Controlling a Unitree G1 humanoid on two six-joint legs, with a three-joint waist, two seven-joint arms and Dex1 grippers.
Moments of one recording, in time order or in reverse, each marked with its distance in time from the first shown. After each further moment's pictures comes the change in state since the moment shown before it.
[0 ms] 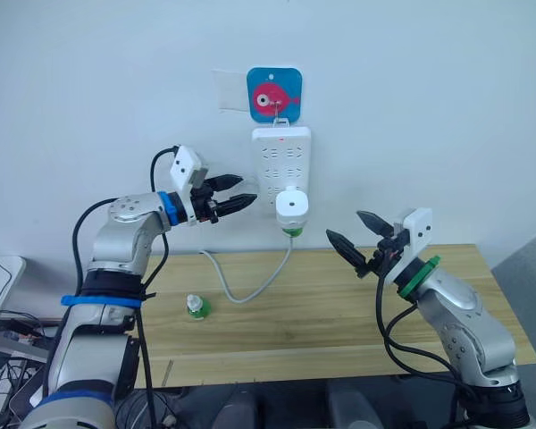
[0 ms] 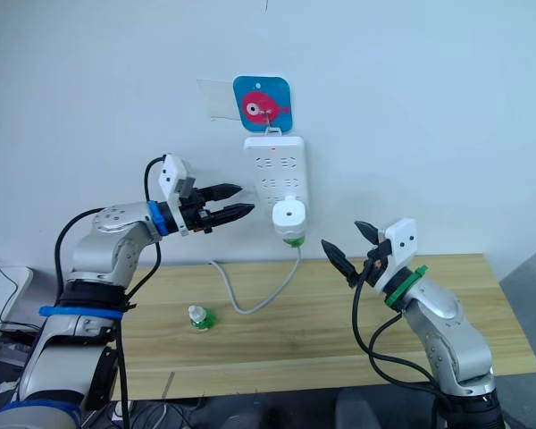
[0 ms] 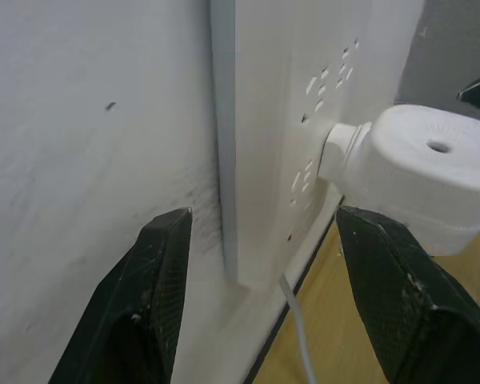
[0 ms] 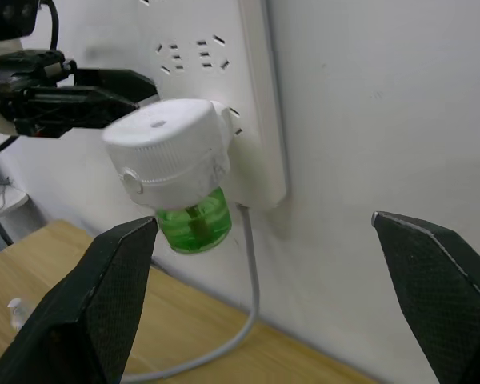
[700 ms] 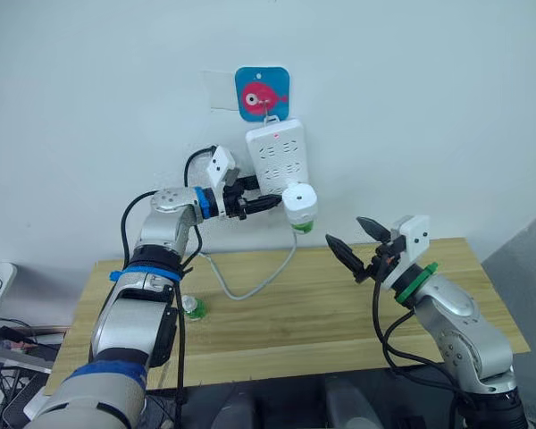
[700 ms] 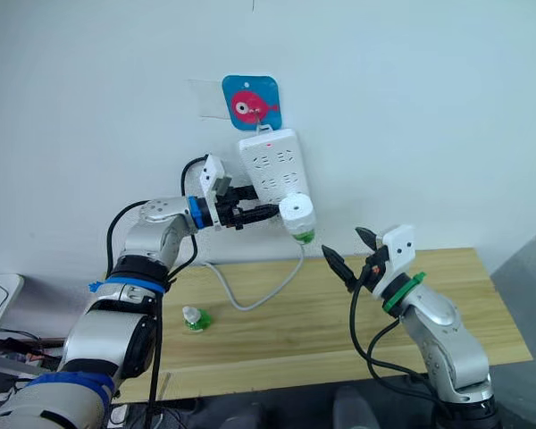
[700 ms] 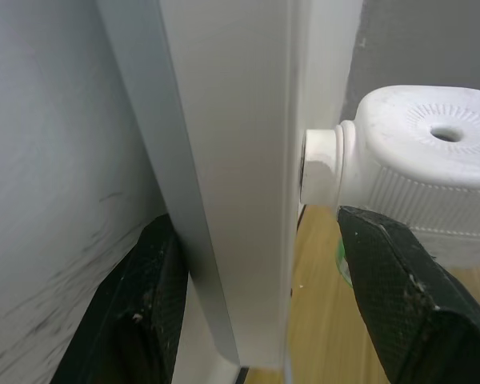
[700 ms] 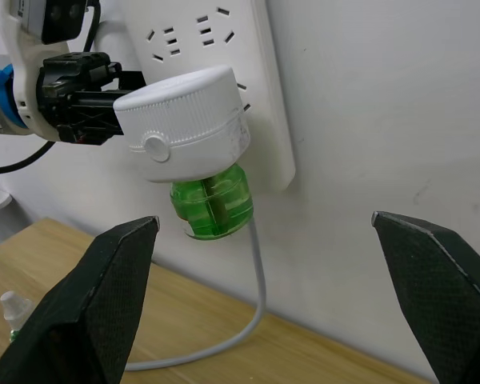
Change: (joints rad) left arm -0.152 -0.146 -0.005 0.308 0.081 -0.159 -0.113; right arm 0.010 0.025 0.032 -0.009 -0.006 0.011 -0.037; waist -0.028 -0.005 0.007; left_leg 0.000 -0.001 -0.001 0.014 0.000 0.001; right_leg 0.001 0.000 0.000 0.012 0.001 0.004
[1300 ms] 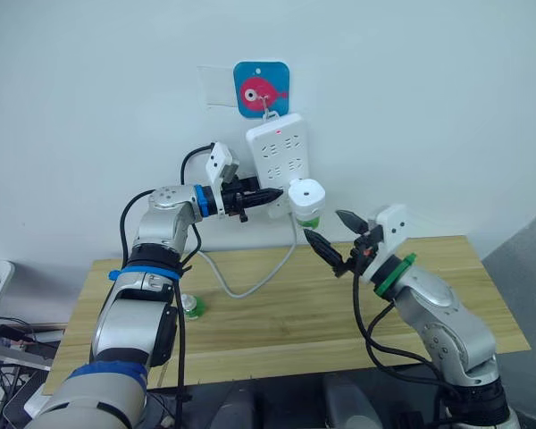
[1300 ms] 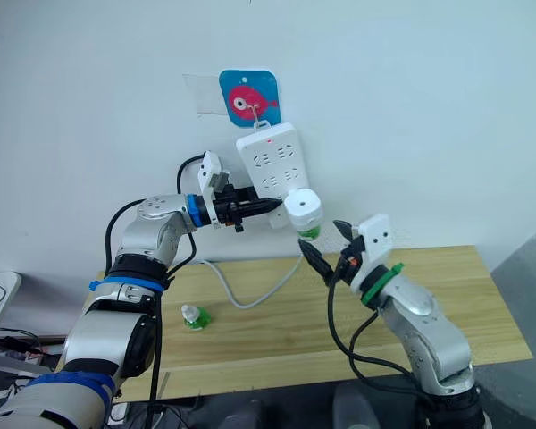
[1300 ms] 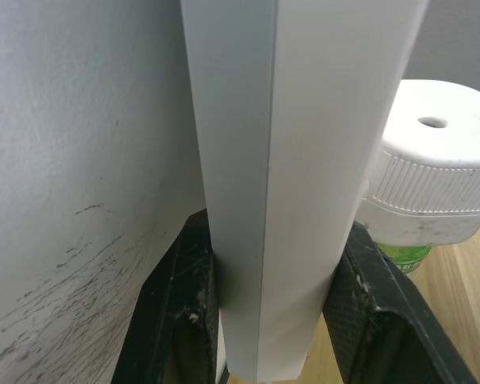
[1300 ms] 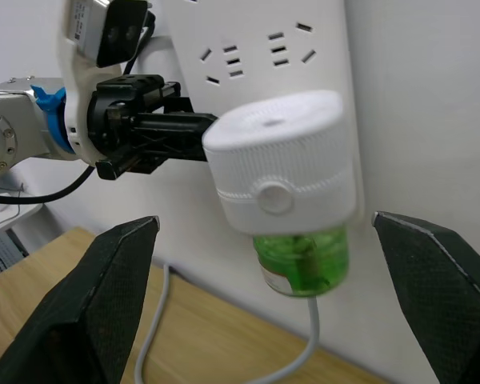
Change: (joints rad) left arm 0.003 0.001 0.028 -0.039 -0.010 0.056 -0.021; right arm -0.129 0.069 0.107 -0.073 -0.049 0.128 -0.119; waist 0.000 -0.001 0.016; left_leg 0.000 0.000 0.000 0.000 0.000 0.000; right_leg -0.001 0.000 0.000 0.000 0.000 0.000
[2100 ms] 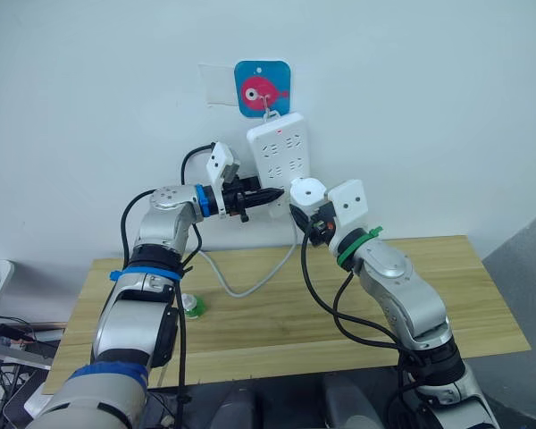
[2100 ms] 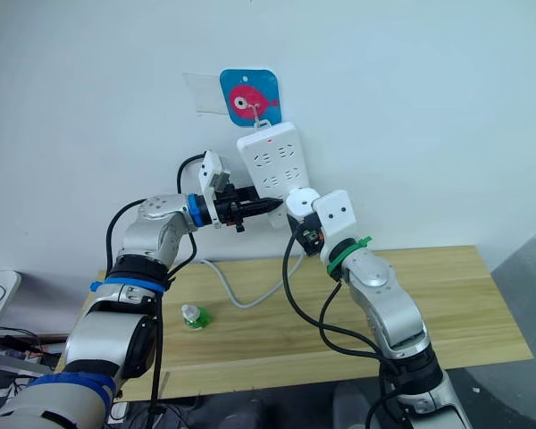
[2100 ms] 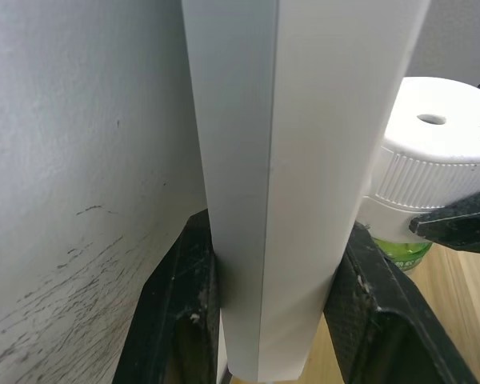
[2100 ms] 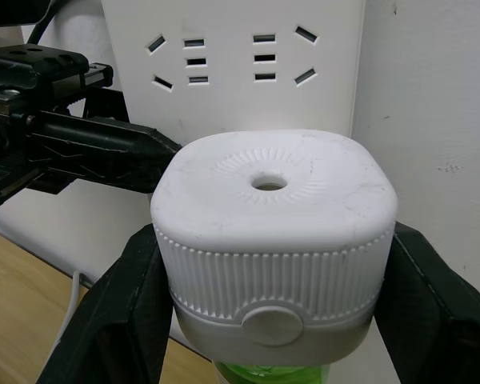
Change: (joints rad) left arm 0.007 -0.005 0.001 -0.017 0.003 -0.002 0.012; right arm -0.180 0.109 0.108 0.170 -0.263 -0.001 -0.119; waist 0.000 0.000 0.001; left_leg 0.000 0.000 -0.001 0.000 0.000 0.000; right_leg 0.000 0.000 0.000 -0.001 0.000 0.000
